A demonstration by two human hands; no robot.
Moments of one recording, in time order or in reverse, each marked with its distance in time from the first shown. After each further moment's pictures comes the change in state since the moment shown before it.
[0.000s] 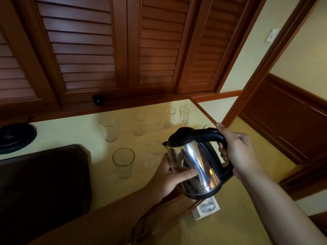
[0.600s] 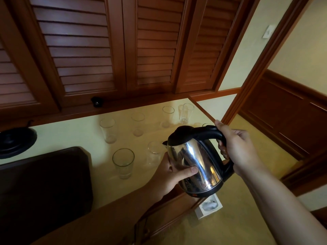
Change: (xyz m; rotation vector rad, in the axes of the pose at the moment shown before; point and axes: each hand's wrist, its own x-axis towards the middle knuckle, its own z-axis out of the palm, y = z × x) left_hand 0.002 0.002 0.001 0.055 -0.012 -0.023; right_hand -0.003 -0.005 0.000 -0.008 0.011 -0.003
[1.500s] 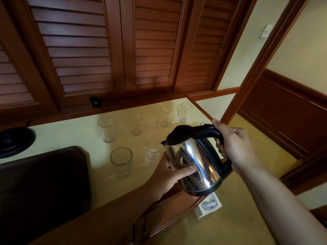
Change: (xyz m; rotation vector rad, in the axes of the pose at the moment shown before) left_hand -0.004 0.003 0.009 -0.012 0.014 0.009; right_hand 0.000 0.001 -0.005 -0.007 -0.008 -0.013
